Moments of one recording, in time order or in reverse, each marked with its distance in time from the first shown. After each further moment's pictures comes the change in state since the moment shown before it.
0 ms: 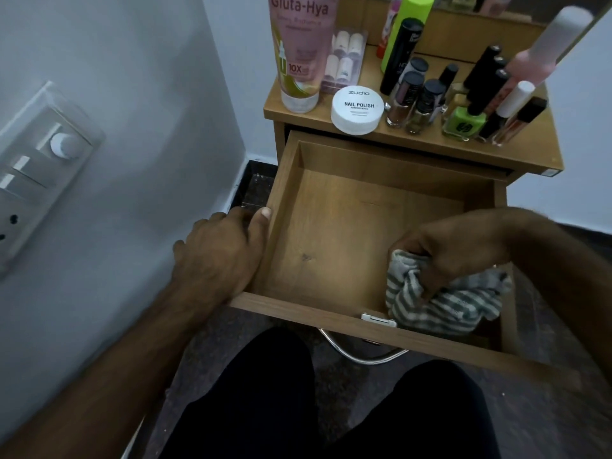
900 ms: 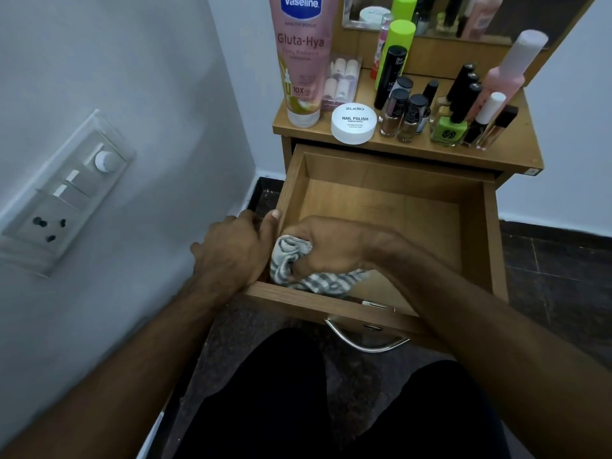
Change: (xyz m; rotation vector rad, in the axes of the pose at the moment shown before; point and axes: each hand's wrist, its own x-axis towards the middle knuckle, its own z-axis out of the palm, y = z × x) left_hand -0.001 0.005 -0.010 0.062 -0.002 -0.067; right_hand 0.095 -0.114 0.047 -0.001 0.454 -0.367
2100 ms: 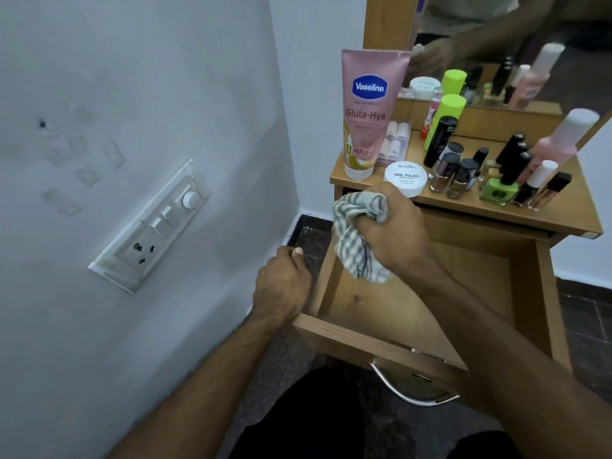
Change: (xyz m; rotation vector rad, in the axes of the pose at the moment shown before) left_hand -0.002 -0.006 -0.001 -0.297 0.061 -0.137; right_hand 0.014 -0.016 -0.021 0.306 0.976 -0.137
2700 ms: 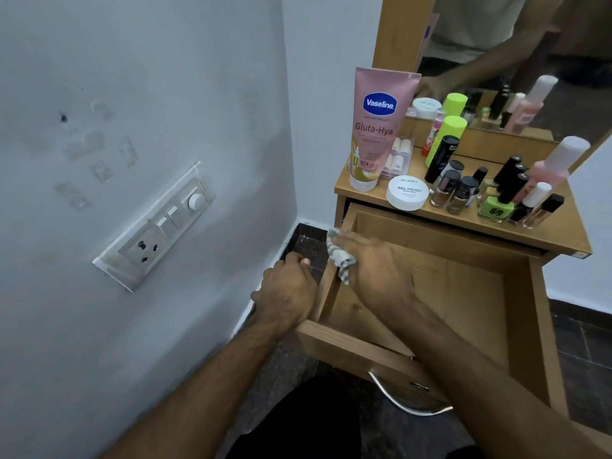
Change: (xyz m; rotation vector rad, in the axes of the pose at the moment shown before) left_hand 0.000 0.003 0.000 0.064 -0.044 0.007; right_hand -0.031 0.011 0.020 -0.720 -0.176 -0.304
